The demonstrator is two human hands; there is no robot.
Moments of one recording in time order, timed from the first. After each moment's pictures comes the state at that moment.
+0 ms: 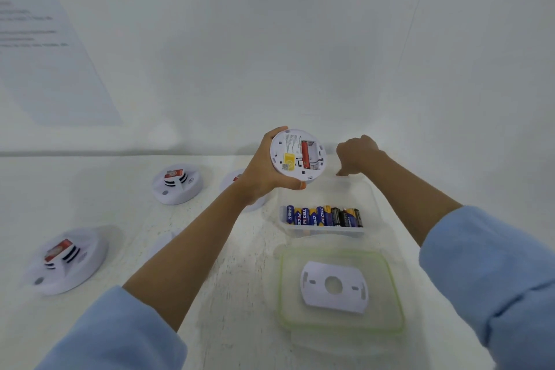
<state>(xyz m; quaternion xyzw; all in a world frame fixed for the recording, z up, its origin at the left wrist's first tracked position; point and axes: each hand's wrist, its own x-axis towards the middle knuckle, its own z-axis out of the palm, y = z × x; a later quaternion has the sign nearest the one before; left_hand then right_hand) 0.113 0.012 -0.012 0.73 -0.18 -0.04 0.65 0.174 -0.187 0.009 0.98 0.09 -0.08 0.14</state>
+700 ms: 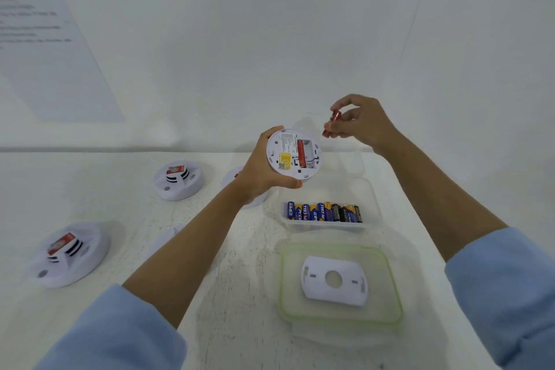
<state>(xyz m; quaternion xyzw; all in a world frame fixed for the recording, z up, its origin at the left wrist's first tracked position) 0.108 0.017 -0.015 0.74 -0.18 -0.02 0.65 0.147 -0.192 0.055 0.83 0.11 0.06 -0.55</state>
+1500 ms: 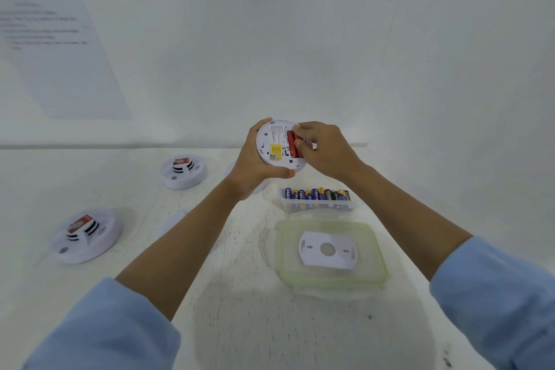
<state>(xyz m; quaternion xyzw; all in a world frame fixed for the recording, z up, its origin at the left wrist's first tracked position) 0.065 0.027 -0.006 0.72 -0.19 0.03 0.67 0.067 -0.136 0.035 0.91 0.23 0.18 -0.29</state>
